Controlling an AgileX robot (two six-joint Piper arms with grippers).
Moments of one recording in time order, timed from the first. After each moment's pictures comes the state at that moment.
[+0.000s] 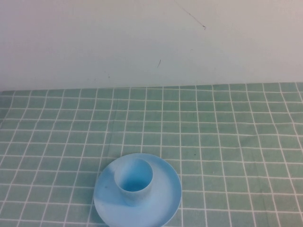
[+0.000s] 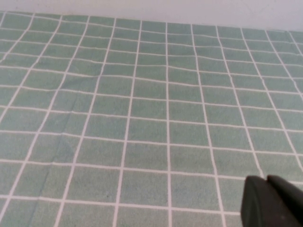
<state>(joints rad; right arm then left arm) -0.11 -0.01 0.02 0.08 0.45 -0.17 -0.51 0.95 -1.61 0.13 1.31 -0.11</state>
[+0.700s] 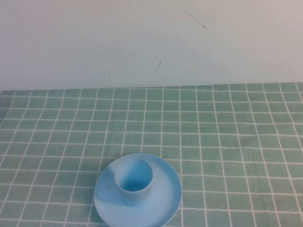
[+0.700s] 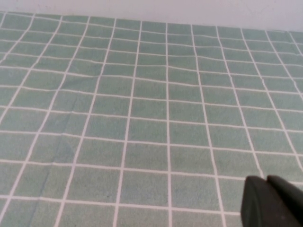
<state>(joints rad) -0.11 -0.01 0.02 0.08 0.45 -0.17 -0.22 0.19 -0.78 0.09 0.86 -0.34</state>
